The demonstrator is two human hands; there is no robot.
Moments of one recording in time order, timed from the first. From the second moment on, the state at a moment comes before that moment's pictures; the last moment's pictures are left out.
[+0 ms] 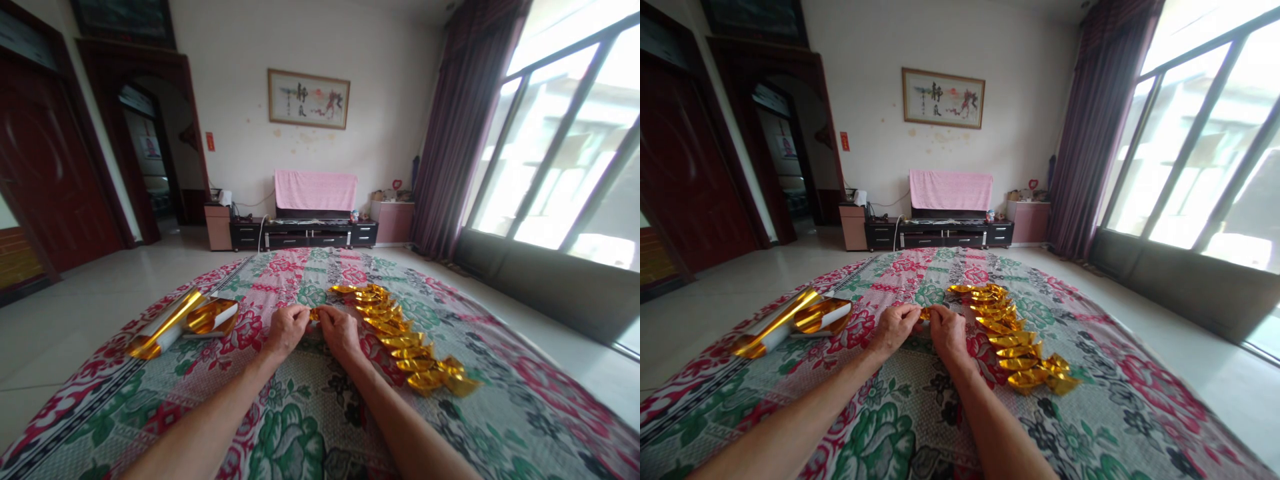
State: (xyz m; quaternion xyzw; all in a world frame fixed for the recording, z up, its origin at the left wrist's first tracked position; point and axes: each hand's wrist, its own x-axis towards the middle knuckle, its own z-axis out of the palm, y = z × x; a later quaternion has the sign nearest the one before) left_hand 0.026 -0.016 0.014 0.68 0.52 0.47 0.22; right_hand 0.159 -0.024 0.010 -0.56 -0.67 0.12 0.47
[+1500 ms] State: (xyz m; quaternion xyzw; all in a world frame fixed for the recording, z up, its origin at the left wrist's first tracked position) left_hand 0.034 -0.015 0.012 0.67 0.55 0.48 0.17; right_hand 0.159 -0.025 0.011 -0.56 -0.67 0.10 0.47
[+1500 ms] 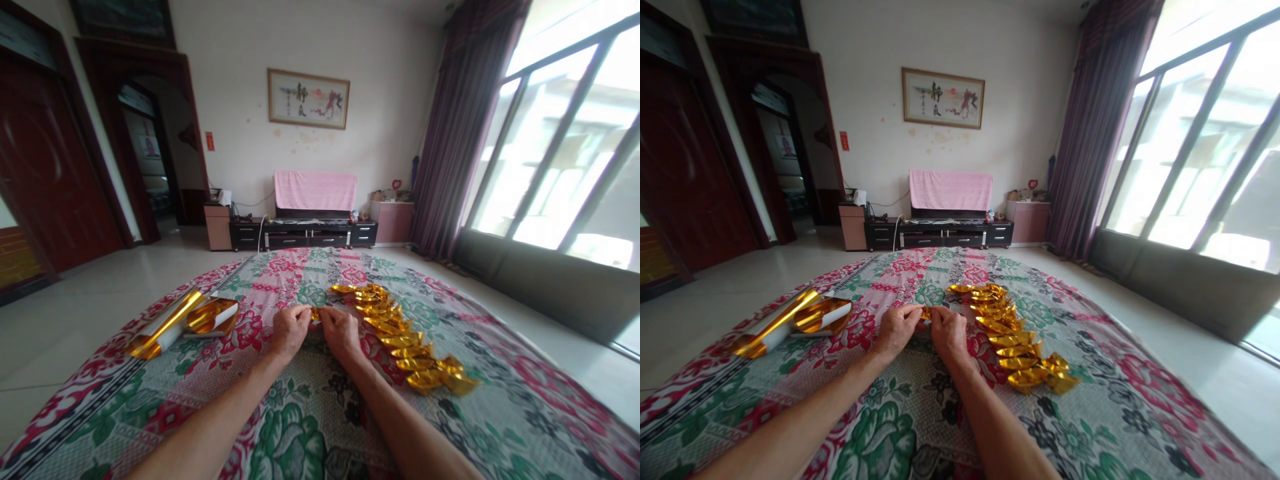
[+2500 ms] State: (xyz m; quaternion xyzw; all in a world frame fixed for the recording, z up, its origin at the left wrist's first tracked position) left_hand 0.032 -0.005 0.000 0.65 0.52 0.50 0.23; right_hand 0.159 -0.027 0.016 -0.52 -0.67 0.16 0.51
